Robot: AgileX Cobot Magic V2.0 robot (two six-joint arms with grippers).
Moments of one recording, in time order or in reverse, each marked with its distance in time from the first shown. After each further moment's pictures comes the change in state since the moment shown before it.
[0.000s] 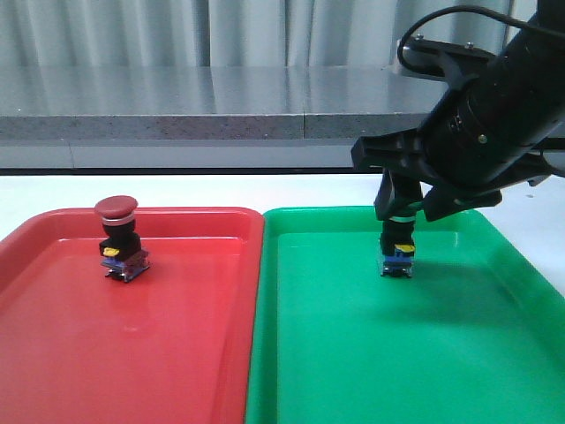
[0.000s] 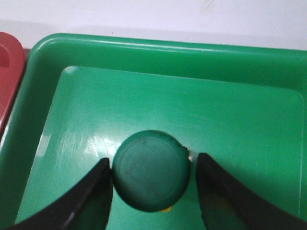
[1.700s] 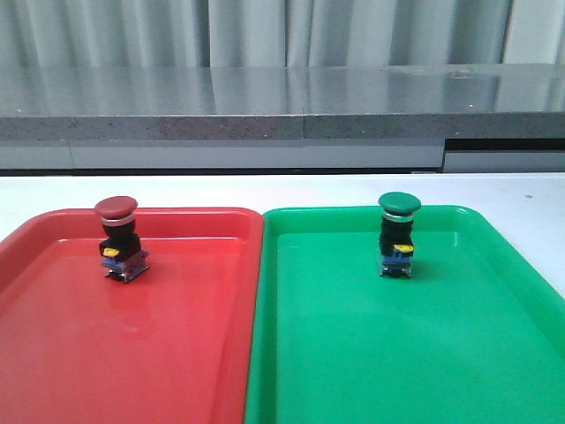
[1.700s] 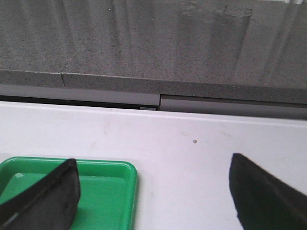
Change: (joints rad) left arm 0.000 0.000 0.000 0.000 0.000 0.000; right arm -0.279 -0.977 0.276 -0.280 0.150 0.000
